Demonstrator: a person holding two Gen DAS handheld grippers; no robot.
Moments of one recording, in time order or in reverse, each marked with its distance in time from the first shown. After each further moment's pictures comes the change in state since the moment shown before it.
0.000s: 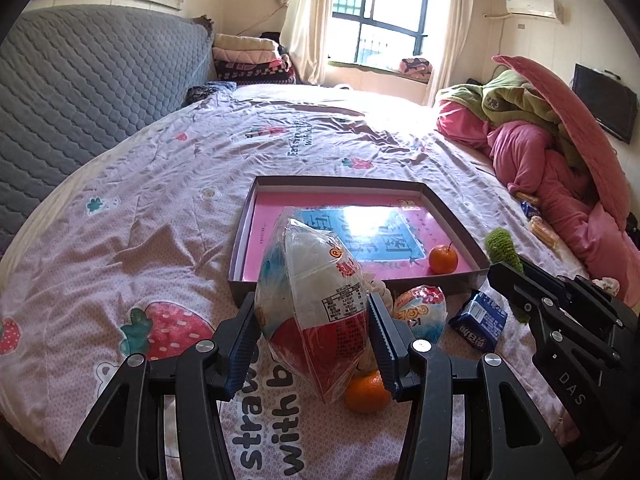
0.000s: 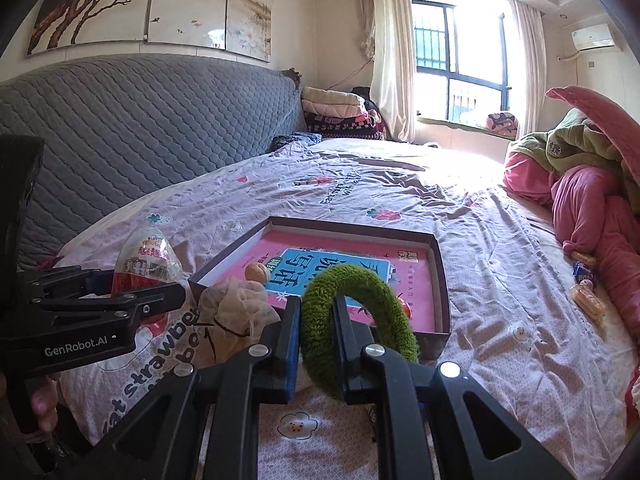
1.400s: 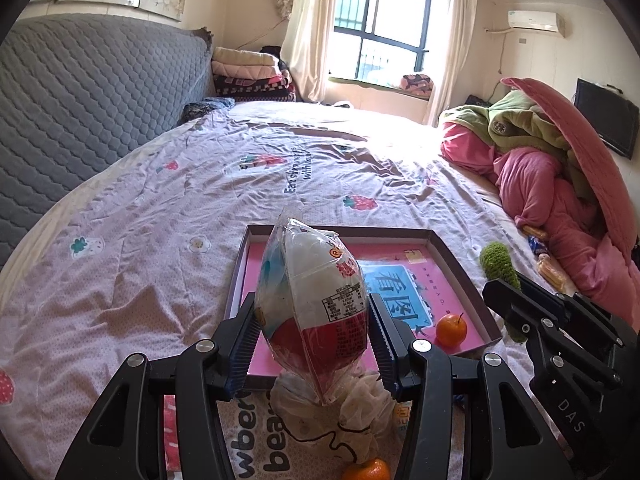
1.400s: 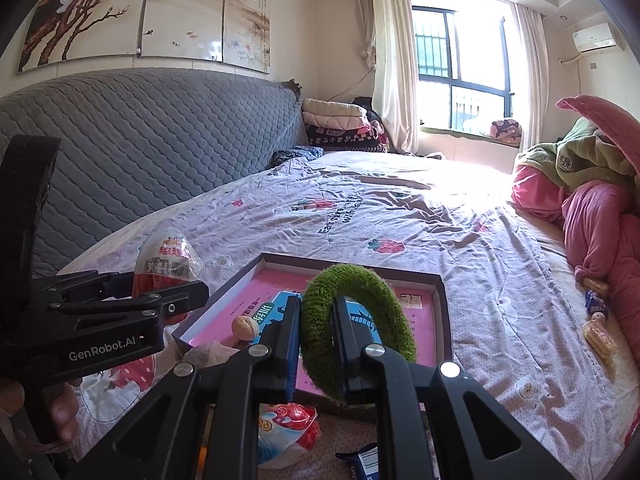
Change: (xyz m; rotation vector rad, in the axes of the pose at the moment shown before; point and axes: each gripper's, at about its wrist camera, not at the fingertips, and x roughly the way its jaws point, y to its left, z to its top) left arm 0.039 0.006 0.066 -0.019 -0.059 -0.009; right arm 0.038 -0.016 0.051 0.010 -0.038 0.025
